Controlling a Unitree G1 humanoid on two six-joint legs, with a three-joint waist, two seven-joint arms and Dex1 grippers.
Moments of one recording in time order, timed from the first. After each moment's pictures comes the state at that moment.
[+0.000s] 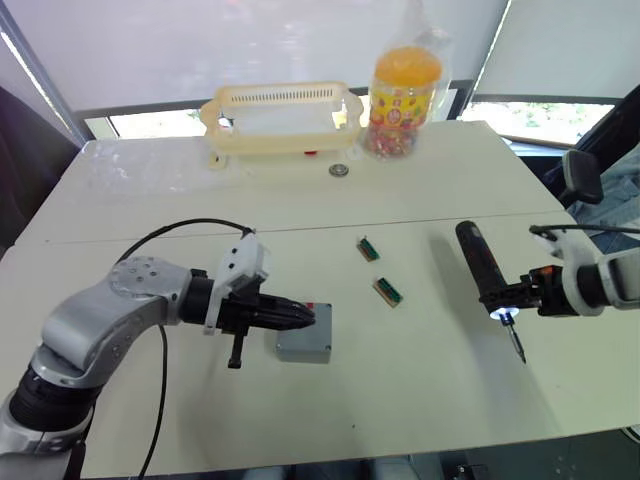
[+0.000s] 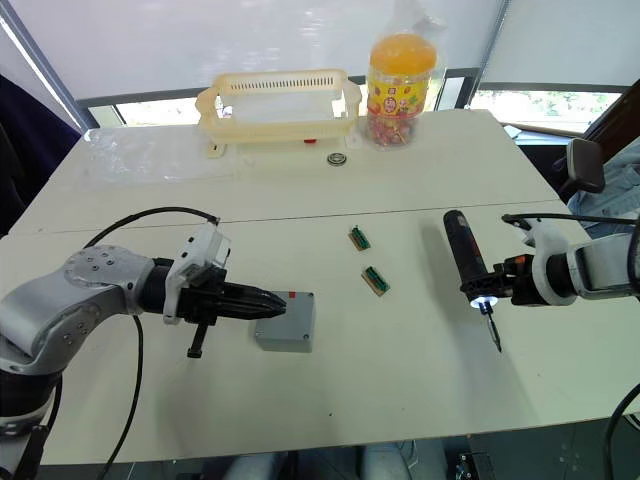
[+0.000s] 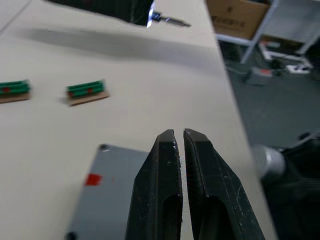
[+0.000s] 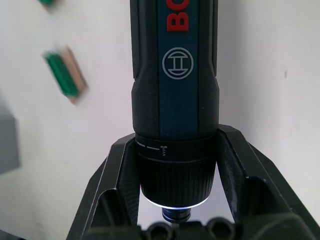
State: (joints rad) left arm -0.51 0.82 -0.05 -0.53 -0.74 0.86 -1.10; right arm -0.69 -1.19 -0.02 0.22 1.26 1.61 0.23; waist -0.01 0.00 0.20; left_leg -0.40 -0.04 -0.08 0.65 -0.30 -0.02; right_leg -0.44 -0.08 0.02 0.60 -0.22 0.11
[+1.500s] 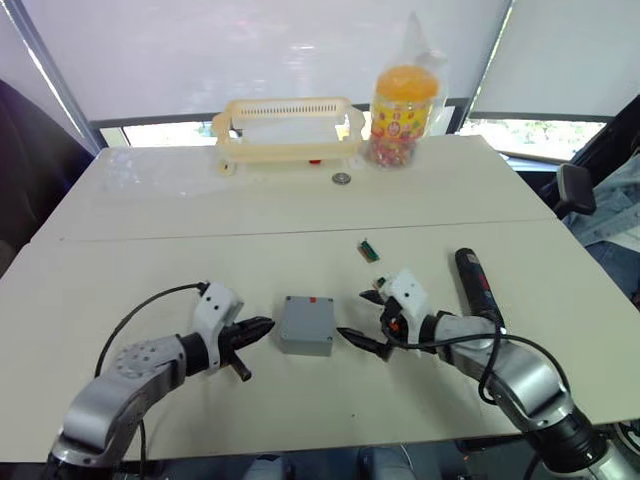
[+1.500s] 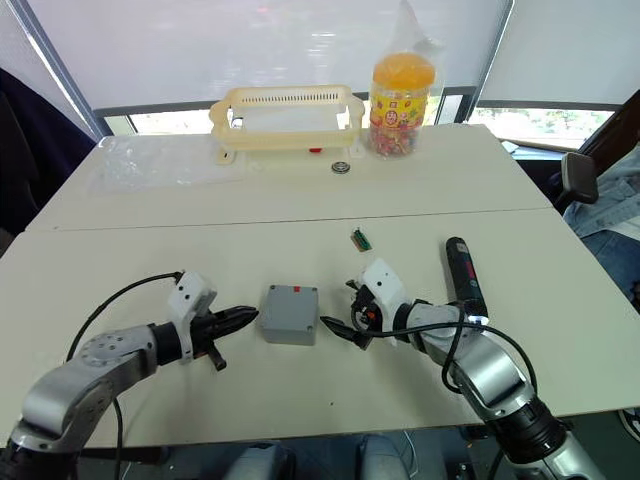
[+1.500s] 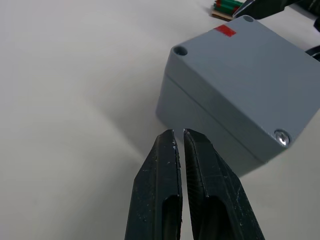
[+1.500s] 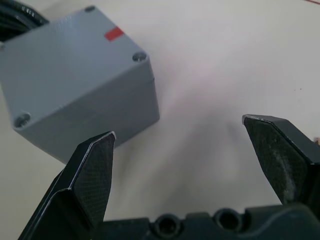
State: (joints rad) left arm -0.09 0.61 -0.01 -0.43 -0.49 0.69 -0.63; right arm -0.29 -0.61 0.31 -0.36 0.33 0.64 0.53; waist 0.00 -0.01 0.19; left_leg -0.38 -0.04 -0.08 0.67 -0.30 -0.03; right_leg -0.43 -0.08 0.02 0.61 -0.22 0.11
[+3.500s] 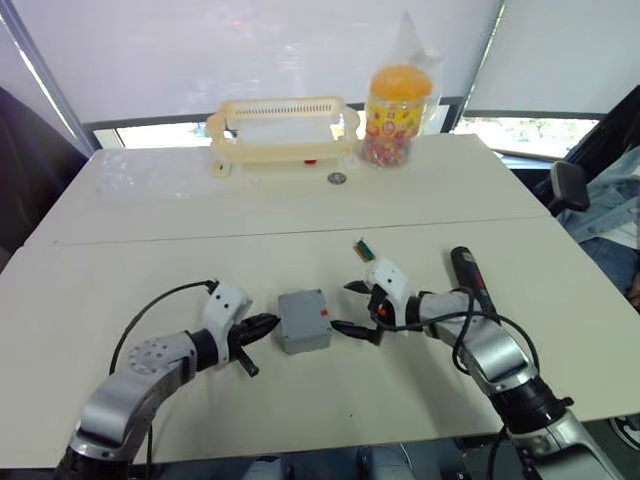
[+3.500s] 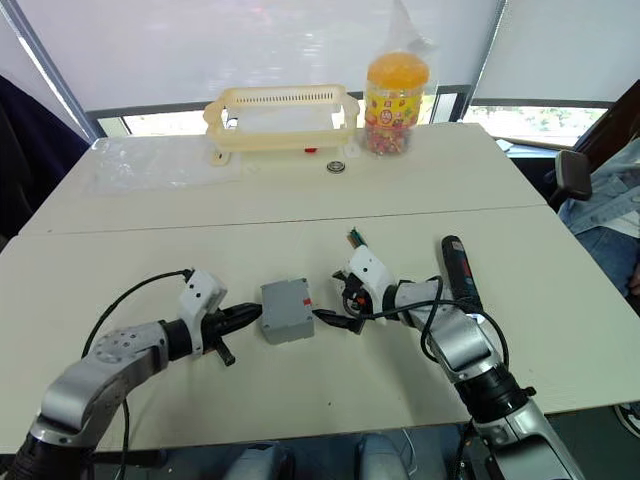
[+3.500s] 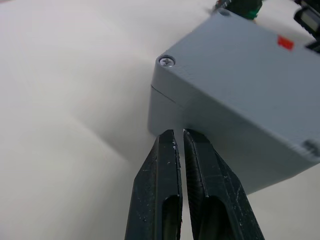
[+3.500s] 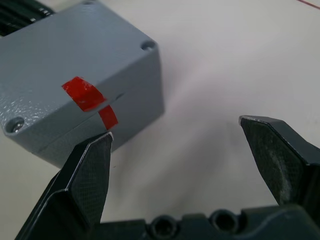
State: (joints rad) left arm -0.13 0.57 -0.03 -0.39 -0.42 0.67 -0.66; right arm -0.39 -0.50 0.27 -0.21 0.18 0.62 0.78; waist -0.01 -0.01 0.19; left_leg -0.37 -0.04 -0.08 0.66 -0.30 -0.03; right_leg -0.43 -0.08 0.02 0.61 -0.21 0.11
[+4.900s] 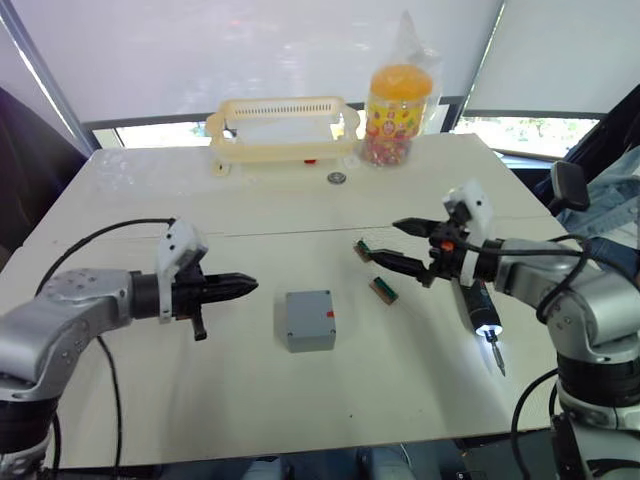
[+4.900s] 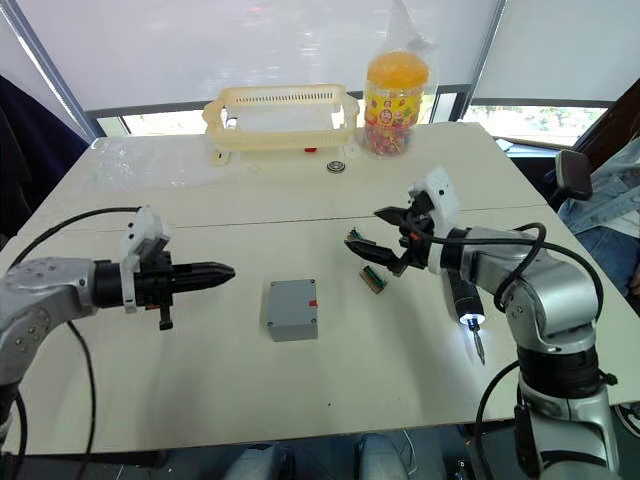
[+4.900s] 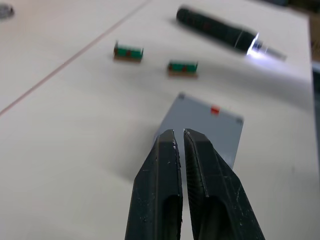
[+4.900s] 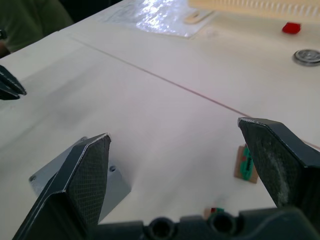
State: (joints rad) left arm -0.37 0.81 0.19 -0.41 -0.75 0.87 -0.90; right arm -0.61 -0.61 -0.12 -0.35 0.51 0.99 0.70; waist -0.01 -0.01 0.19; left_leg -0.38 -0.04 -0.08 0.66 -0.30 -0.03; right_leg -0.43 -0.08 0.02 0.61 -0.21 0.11
